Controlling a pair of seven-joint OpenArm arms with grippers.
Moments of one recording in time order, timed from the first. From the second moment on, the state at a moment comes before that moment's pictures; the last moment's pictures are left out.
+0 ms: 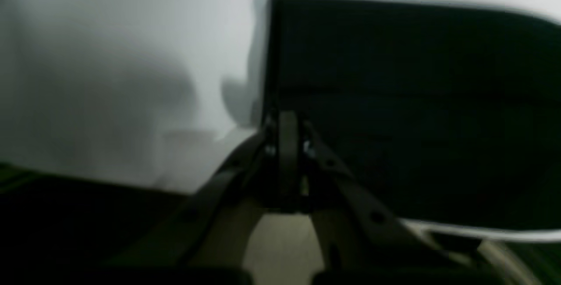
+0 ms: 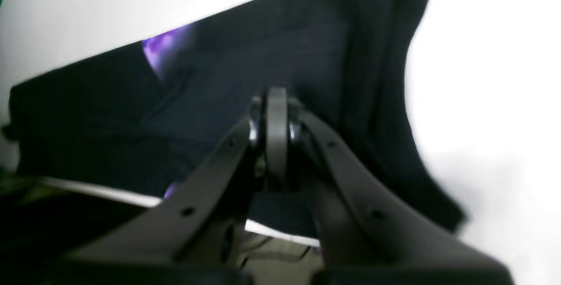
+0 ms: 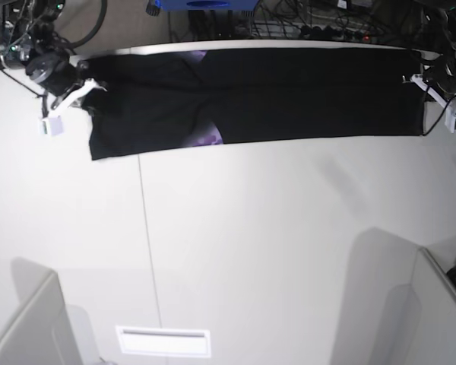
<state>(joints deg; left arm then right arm) 25.9 -18.5 -41.7 110.6 -28.2 -22.7 76.0 -27.0 10.3 26.5 107.3 50.4 20.7 -62.2</state>
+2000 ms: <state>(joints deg) 14.7 -18.3 -47.8 84.9 -43.5 -32.2 59.0 -19.2 6.2 22.0 113.8 33.1 21.0 -57.1</state>
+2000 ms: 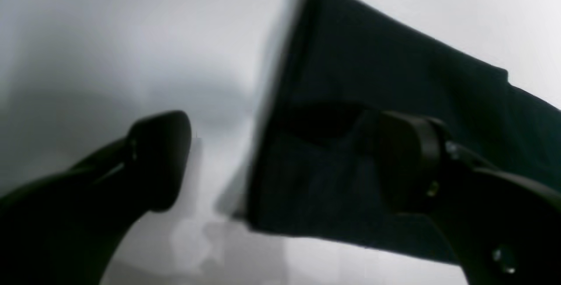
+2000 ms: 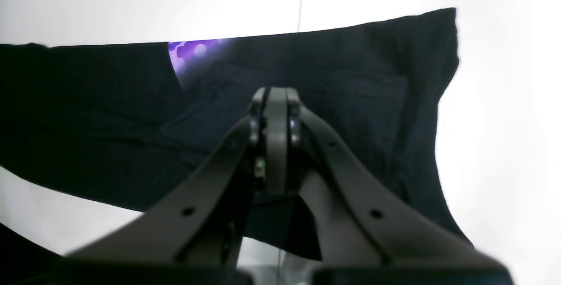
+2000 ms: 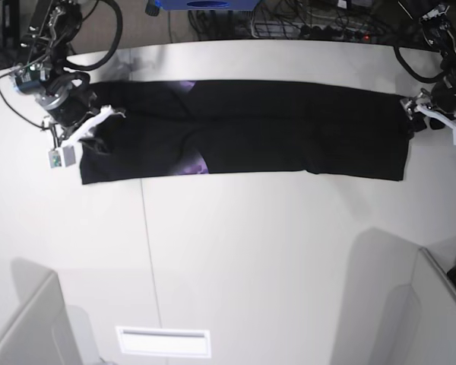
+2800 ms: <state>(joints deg) 6.7 -18.9 -43.3 73.5 -33.0 -32.3 55.3 -19.7 6.3 22.0 113.8 33.1 21.0 -56.9</state>
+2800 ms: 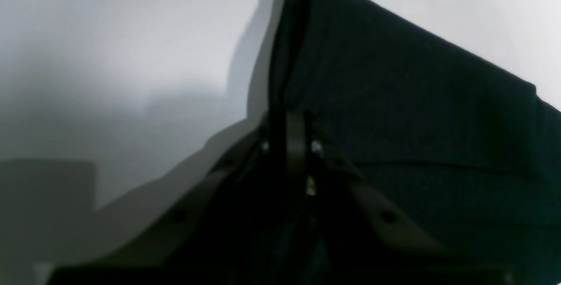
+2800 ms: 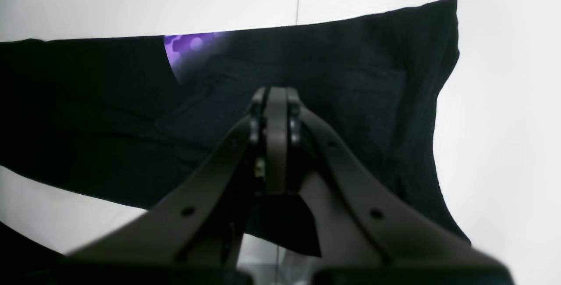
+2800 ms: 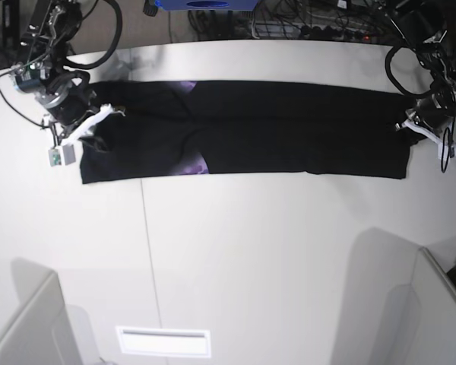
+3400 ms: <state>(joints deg) 17.1 -9.2 -27.2 106.9 -30.4 -23.6 57.4 -18.9 4.1 22.0 113.8 33.1 21.0 -57.1</state>
